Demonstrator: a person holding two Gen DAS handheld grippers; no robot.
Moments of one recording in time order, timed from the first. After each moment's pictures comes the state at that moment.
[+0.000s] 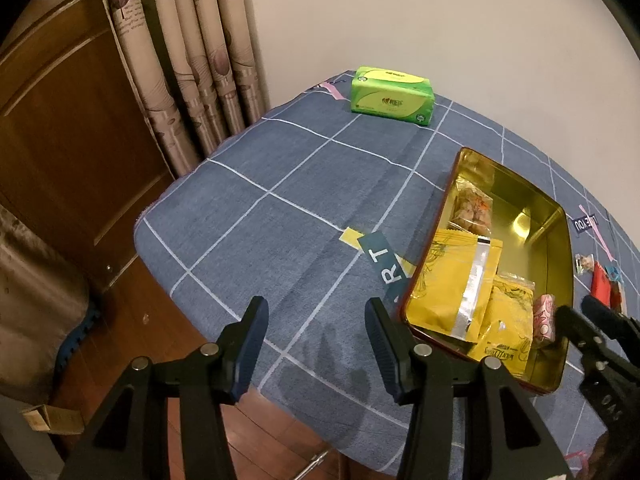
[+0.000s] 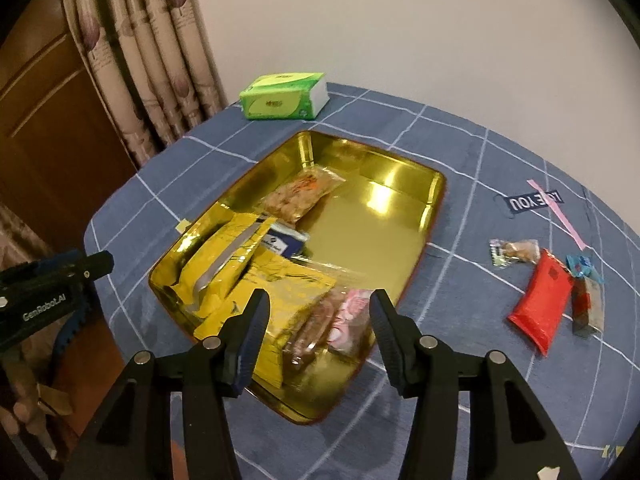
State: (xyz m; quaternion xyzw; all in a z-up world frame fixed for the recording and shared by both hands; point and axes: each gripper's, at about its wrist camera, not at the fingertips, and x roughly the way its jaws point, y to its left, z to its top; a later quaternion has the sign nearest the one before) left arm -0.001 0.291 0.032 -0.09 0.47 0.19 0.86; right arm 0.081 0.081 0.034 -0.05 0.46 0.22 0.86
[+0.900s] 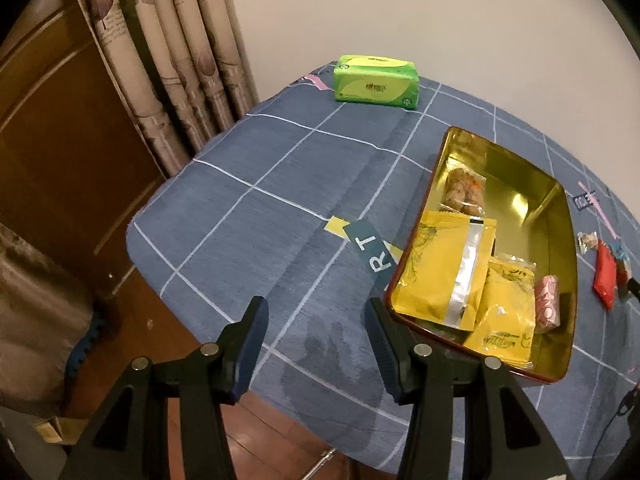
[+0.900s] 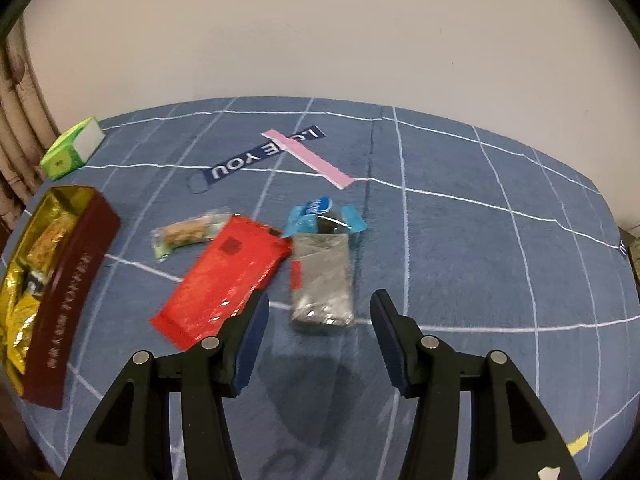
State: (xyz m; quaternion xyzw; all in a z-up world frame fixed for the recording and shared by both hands) left arm 0.005 0.274 0.023 -0.05 0.49 0.18 0.85; right arm 0.164 -0.153 -0.007 0.00 0.48 0.01 0.88
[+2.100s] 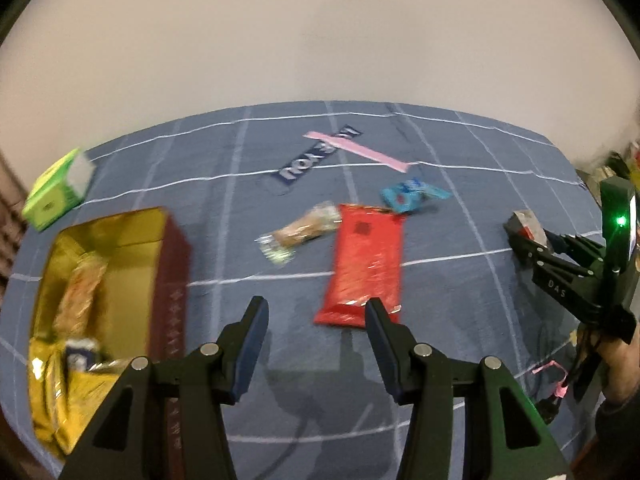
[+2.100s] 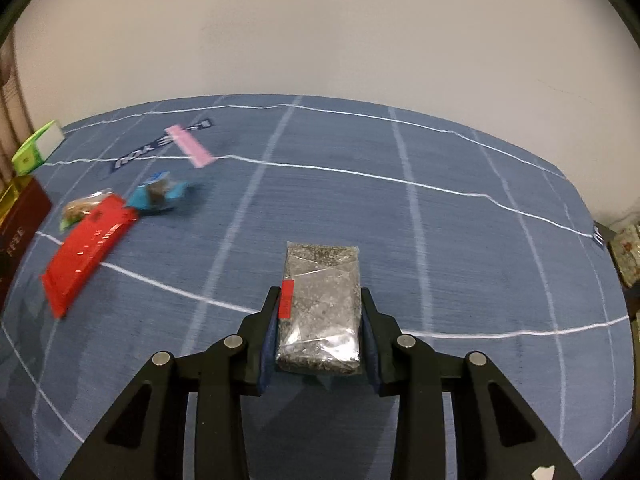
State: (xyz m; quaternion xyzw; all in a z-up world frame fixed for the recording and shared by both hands) left arm 0.111 -0.025 -0.003 0.07 0.47 -0.14 0.87; right arm 0.143 -0.269 -0.038 -0.01 0.45 -0.02 0.89
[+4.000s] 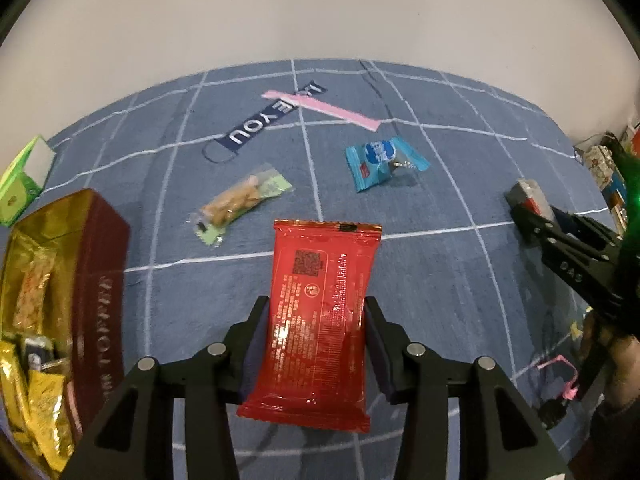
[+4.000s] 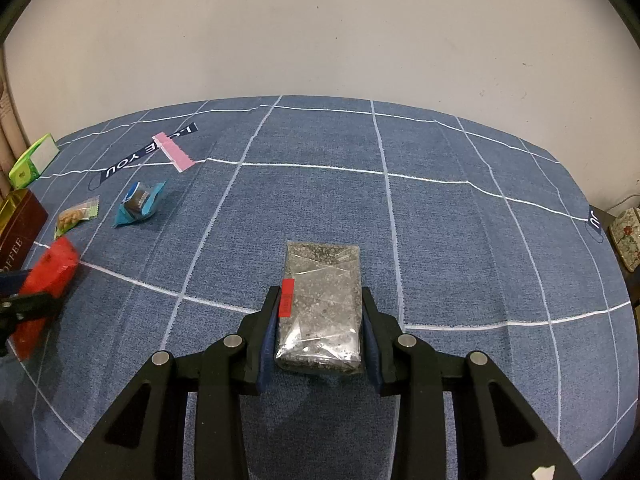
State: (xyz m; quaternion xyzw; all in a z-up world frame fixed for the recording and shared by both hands) left arm 0.122 -0.060 -0.031 0.07 0.52 -0.15 0.84; right arm 0.139 -0.285 -0.042 0.01 0.45 -0.03 0.89
